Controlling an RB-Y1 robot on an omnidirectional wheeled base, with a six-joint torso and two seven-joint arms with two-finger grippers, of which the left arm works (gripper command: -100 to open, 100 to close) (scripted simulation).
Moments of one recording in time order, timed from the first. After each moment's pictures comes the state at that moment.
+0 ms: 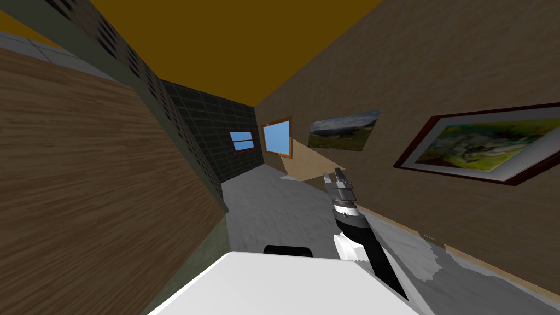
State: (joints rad) arm -0.02 0.08 1.89 -0.81 0.78 -1.03 2.64
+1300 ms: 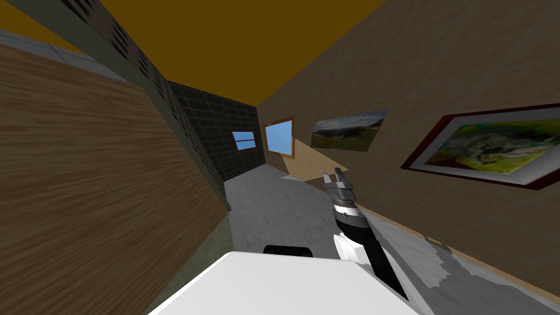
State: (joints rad) arm -0.01 0.08 1.89 -0.78 0.77 -1.06 2.66
